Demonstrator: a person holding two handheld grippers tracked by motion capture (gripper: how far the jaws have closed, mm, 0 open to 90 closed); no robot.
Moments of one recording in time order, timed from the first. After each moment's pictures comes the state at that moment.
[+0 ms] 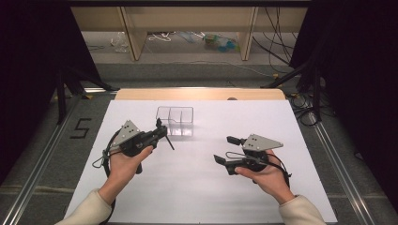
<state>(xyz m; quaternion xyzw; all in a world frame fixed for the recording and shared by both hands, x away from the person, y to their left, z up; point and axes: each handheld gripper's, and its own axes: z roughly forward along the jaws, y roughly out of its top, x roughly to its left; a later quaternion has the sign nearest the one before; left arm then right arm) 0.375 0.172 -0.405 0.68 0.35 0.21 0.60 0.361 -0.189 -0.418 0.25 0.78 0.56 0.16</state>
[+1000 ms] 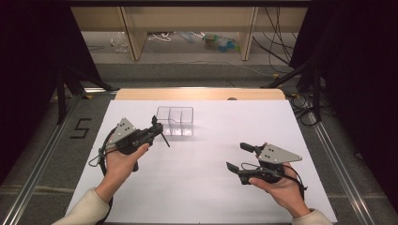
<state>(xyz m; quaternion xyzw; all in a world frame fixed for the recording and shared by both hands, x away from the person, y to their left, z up) 0.378 0.180 -0.401 0.68 0.36 0.23 0.60 0.330 -0.221 -0.418 0.25 0.76 0.57 0.19</state>
